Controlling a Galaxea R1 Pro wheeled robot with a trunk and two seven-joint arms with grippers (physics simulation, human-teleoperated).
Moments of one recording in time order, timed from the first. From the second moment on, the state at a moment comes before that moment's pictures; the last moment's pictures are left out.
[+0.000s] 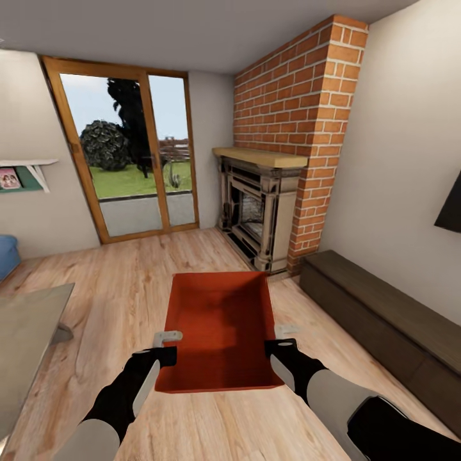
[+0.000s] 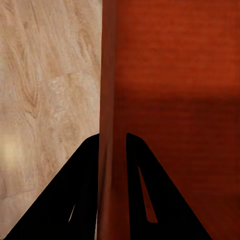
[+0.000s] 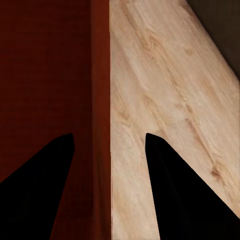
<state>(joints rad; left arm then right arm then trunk) -0.55 -0.04 -0.06 -0.80 0.14 0.51 0.15 -0.86 0.13 0.59 -0.18 -0.52 0.16 -0.34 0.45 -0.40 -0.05</state>
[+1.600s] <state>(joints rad) -0.55 -0.04 -0.06 -0.81 0.14 0.51 0.15 -0.86 0.13 0.60 -0.19 -0.52 0.16 -0.34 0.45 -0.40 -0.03</state>
